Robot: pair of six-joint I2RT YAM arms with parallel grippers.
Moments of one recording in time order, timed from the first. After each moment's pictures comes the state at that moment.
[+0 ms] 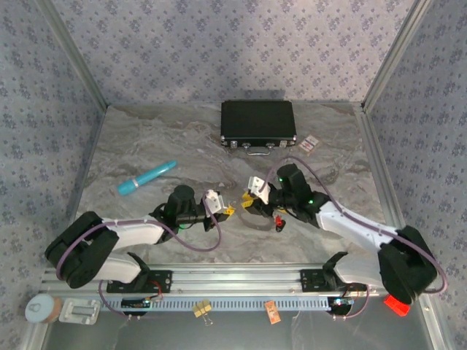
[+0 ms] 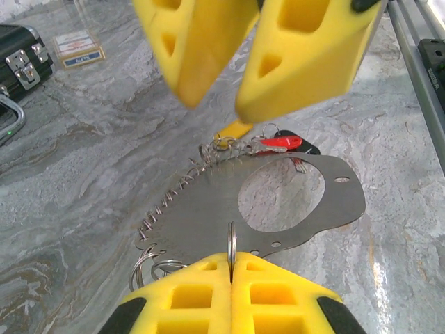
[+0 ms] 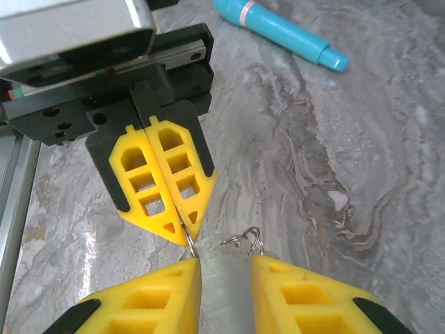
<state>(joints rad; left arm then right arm) -0.75 1.34 0.35 0.59 0.53 0.25 0.65 1.17 0.60 -0.01 -0.58 -0.42</state>
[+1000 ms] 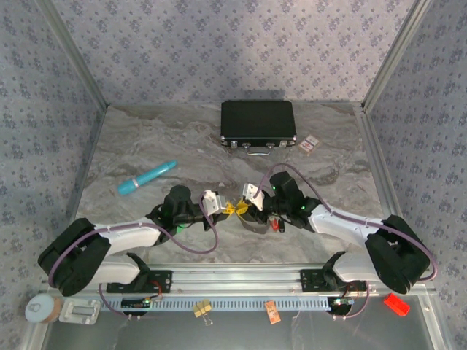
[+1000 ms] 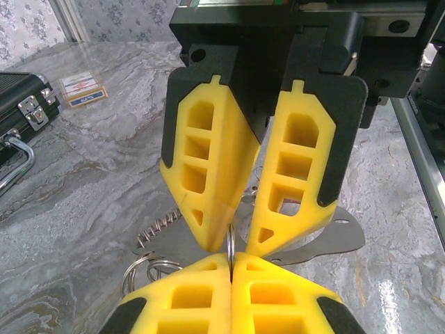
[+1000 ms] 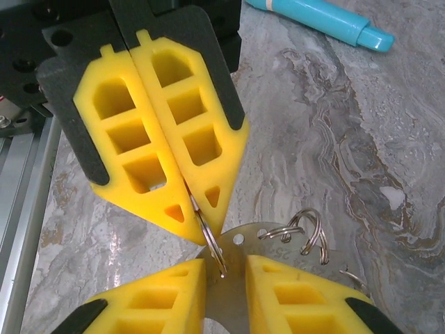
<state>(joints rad) -0.75 1.27 0.34 0.61 0.55 0.25 0.71 1.28 0.55 0.15 -0.59 -0.35</state>
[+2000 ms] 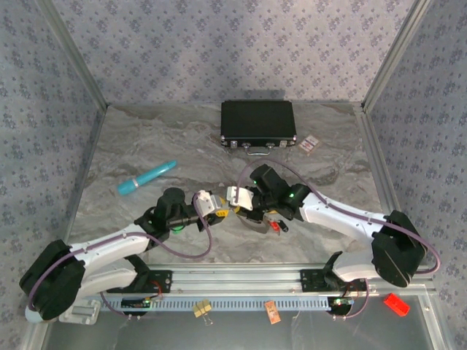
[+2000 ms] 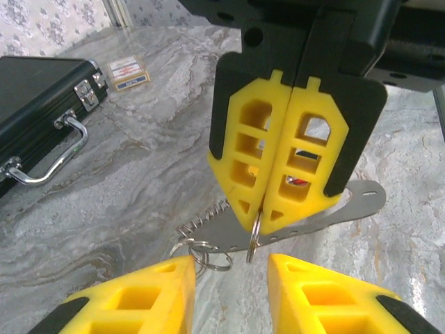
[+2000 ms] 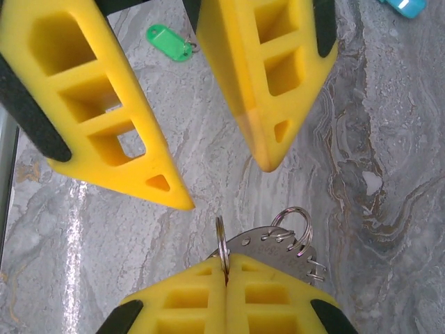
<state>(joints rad) -0.77 1.05 0.34 0.36 0.40 0.27 0.84 1.33 0.86 -0.36 -0.33 -0.59</state>
